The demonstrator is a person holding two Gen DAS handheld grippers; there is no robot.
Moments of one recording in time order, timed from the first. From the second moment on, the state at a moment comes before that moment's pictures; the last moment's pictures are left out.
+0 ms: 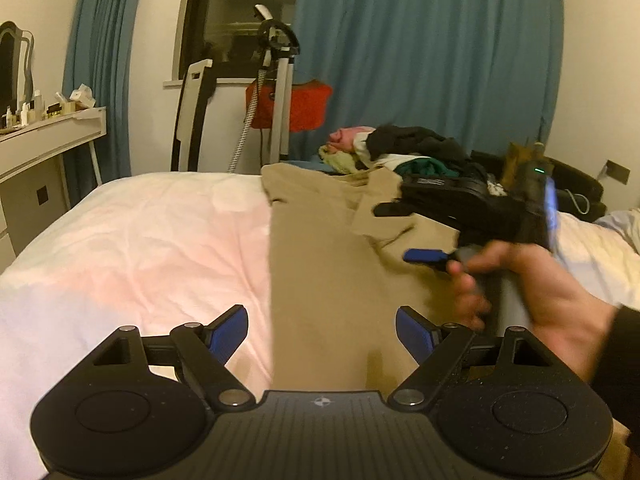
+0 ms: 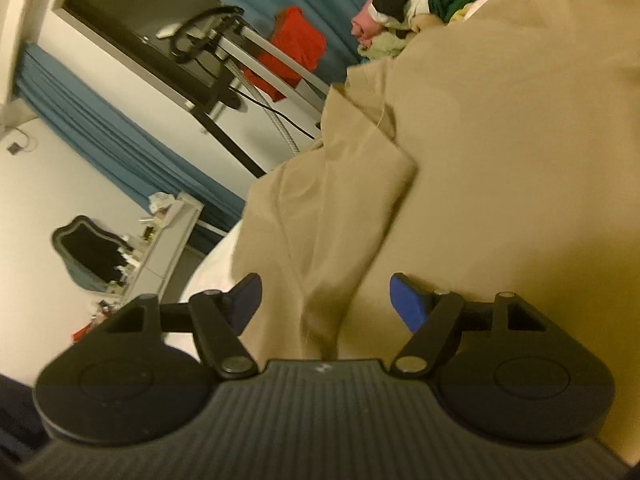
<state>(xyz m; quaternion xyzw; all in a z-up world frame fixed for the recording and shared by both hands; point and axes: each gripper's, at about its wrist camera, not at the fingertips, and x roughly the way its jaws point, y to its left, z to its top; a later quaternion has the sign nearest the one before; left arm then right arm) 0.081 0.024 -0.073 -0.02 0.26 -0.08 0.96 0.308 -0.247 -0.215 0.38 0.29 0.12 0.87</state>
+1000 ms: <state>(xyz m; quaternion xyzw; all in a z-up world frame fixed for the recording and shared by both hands) 0.077 0.041 -0.082 -0.10 0.30 -0.07 0.95 0.230 -0.425 -0.211 0.47 0.20 -0.04 0.86</state>
